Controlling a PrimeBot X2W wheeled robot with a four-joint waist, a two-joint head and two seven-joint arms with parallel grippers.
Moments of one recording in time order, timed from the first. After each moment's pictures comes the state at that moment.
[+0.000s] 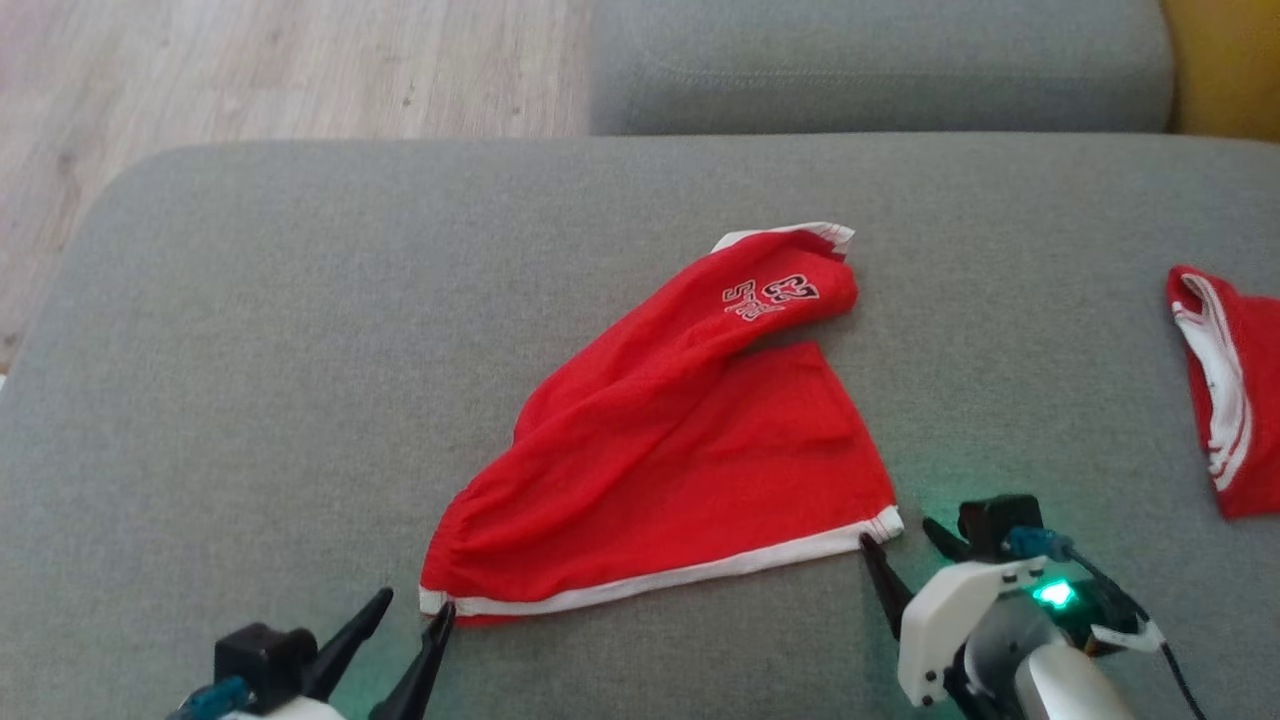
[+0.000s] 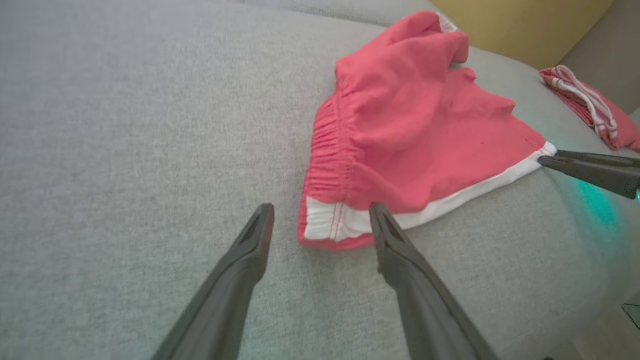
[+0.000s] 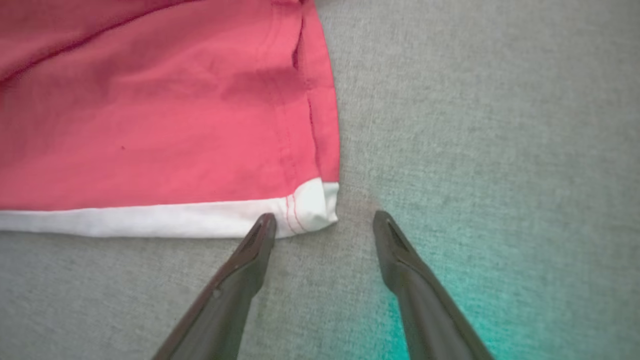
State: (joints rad) left arm 0.04 0.45 -0.53 0.20 -0.65 -0.13 -0.02; right arm -0.09 -0.05 0.16 0.46 0.10 0.12 0.23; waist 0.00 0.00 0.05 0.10
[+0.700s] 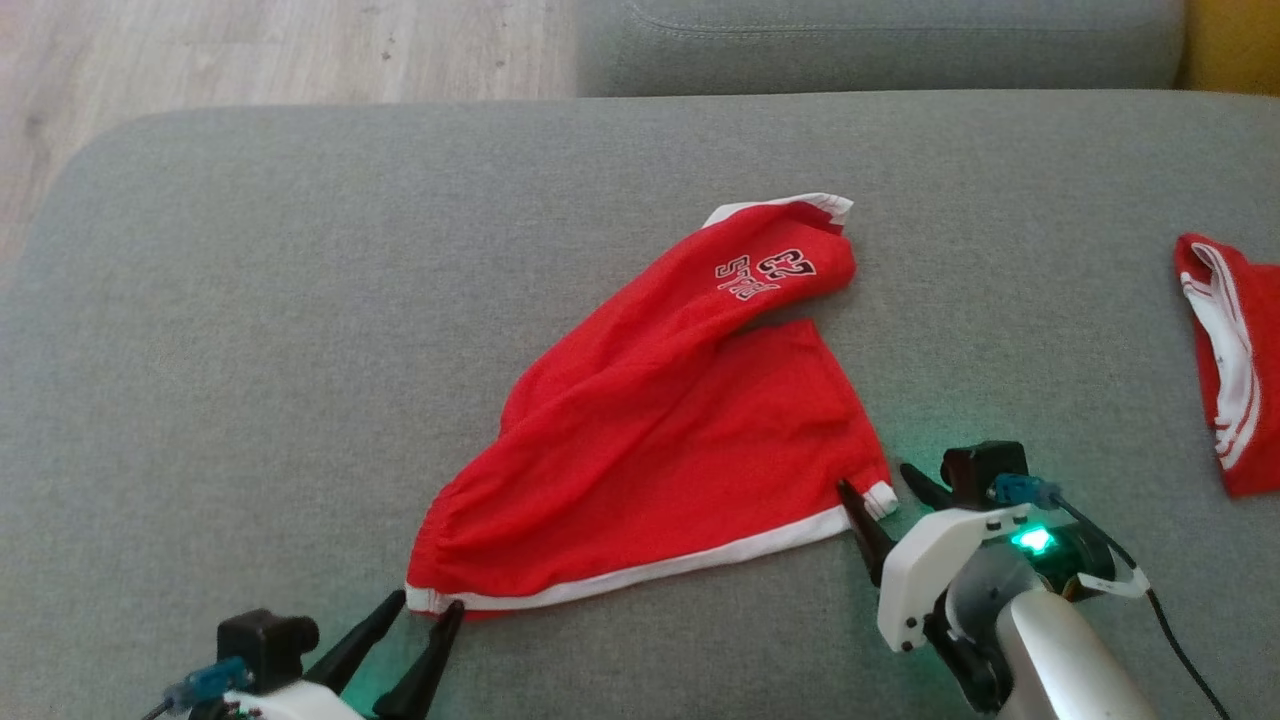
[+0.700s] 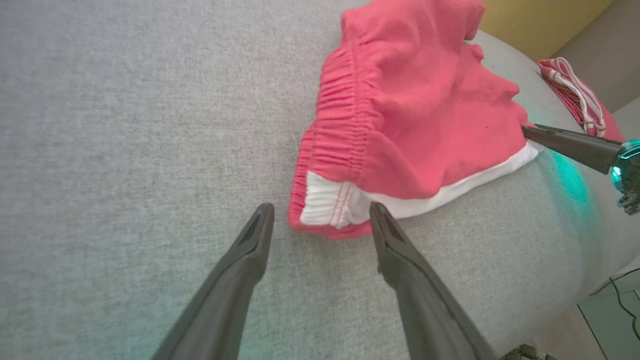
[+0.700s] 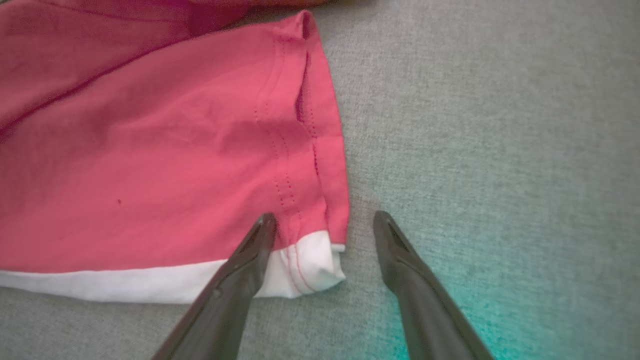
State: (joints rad) left arm -0.06 0.52 -0.72 0.27 -0.87 -0.13 -0.05; right arm -0.19 -0.05 0.21 0.53 0.15 0.12 0.21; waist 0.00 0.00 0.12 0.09
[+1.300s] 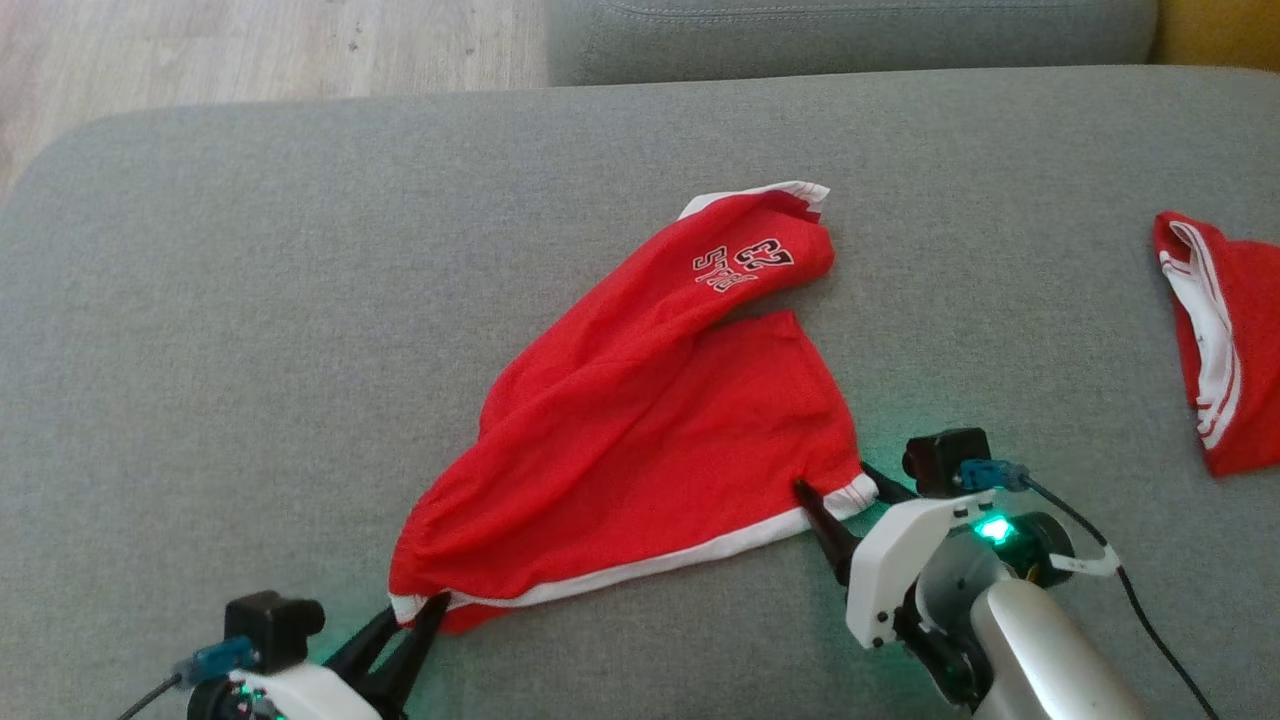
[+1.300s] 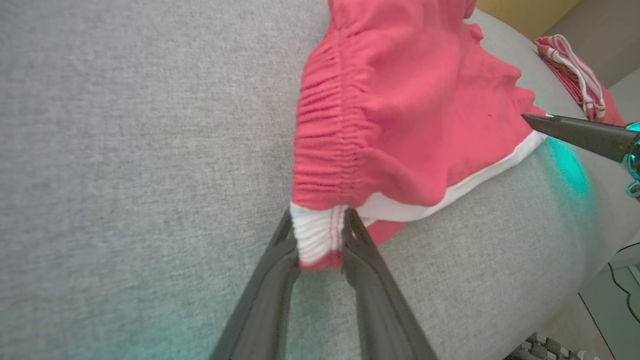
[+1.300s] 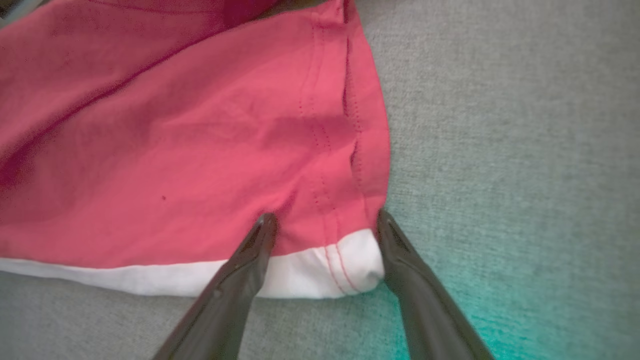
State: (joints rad) left arm -0.16 0.55 -0.85 0.33 -0.95 -0.13 -0.08; right arm -0.21 -0.06 0.32 0.49 0.26 0.12 0.28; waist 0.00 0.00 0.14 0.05
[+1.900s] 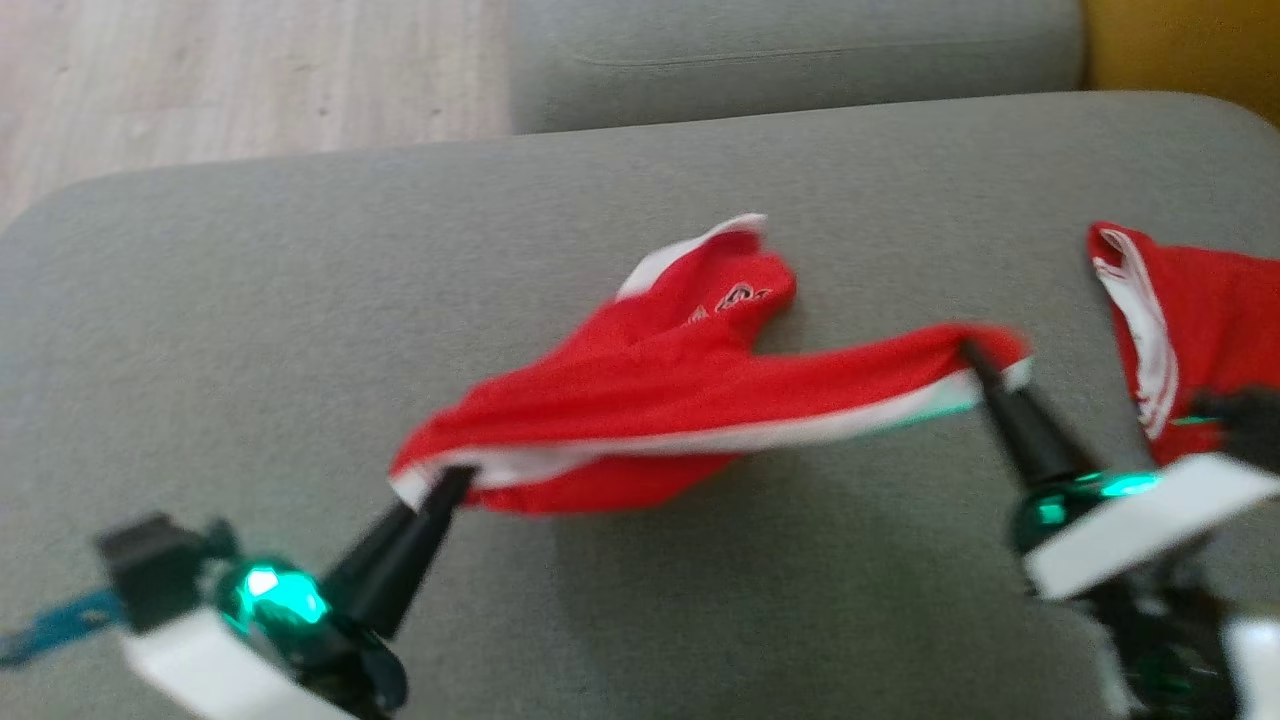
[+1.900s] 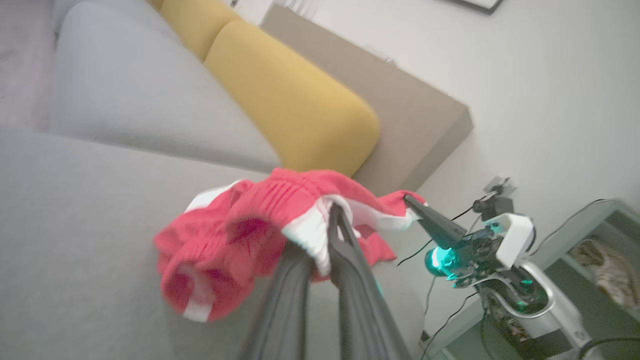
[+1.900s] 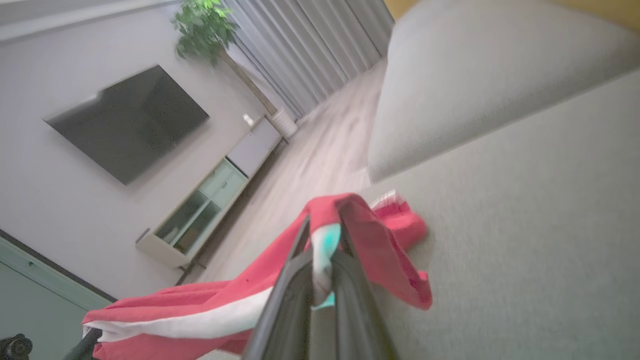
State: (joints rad) left arm -0.15 0.75 -0.81 -0.29 -1.22 -0.13 -0.16; right arm 0.00 -0.07 0.08 -0.18 0.78 0.12 0.42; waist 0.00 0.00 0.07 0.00
